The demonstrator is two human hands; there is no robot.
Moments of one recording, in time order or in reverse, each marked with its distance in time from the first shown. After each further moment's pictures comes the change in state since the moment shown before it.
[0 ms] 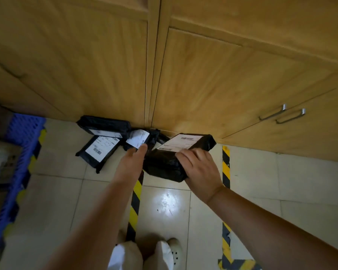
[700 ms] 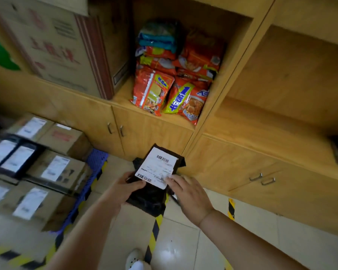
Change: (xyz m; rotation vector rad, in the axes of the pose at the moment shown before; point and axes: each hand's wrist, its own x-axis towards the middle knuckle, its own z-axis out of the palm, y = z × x) left_hand -0.260 0.063 -0.234 -0.386 -0.034 0.012; right_hand 0.059 -0.183 -0.276 0.074 -0.028 -0.261
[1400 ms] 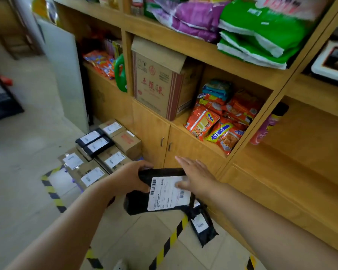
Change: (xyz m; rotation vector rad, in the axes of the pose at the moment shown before) left_hand -0.234 -0.011 -0.048 0.647 0.218 0.412; right_hand 0.008 -0.098 -0.159 0.130 -0.387 -0.164
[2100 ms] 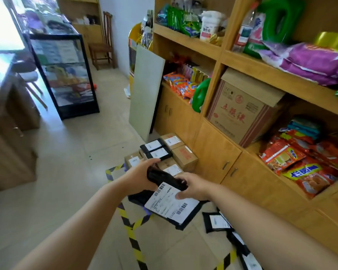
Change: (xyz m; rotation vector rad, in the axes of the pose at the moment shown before) left_hand -0.149 -0.221 -0.181 -0.022 0.330 -0.085; right_hand 0.127 -0.311 0.045 0.272 -0.367 -0.143
